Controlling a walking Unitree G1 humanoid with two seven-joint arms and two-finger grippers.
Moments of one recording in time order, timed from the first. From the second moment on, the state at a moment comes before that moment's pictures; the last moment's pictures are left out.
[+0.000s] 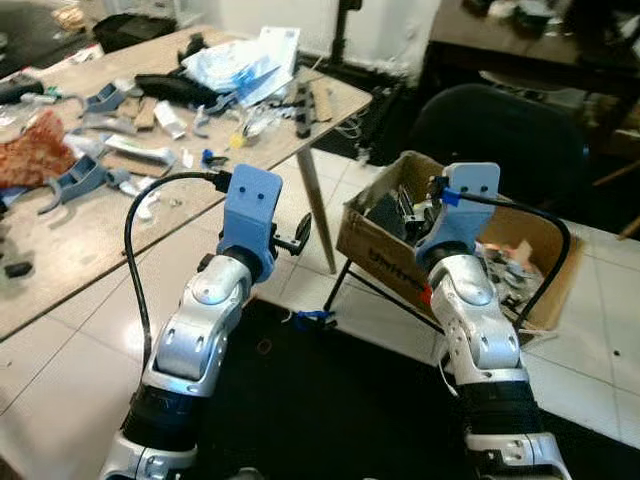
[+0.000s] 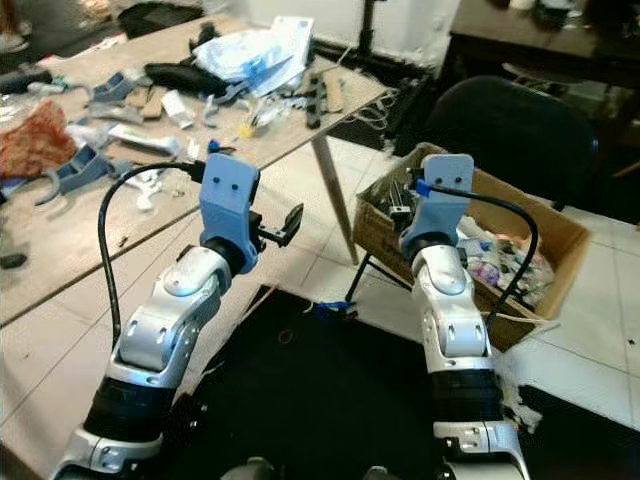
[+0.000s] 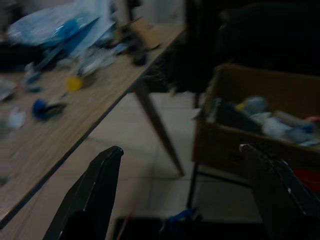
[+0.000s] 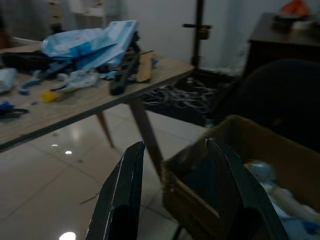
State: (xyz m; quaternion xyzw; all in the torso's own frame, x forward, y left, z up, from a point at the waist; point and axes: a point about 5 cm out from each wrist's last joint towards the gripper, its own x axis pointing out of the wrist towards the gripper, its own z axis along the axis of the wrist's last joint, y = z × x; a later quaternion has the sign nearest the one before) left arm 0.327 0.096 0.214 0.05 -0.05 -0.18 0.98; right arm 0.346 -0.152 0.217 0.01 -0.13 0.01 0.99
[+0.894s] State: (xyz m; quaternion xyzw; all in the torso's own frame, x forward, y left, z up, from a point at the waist) left arm 0.327 0.149 0.081 0.09 0.13 -0.09 0.98; right arm 0.315 -0.178 0.032 -0.07 0.22 0.02 0.97
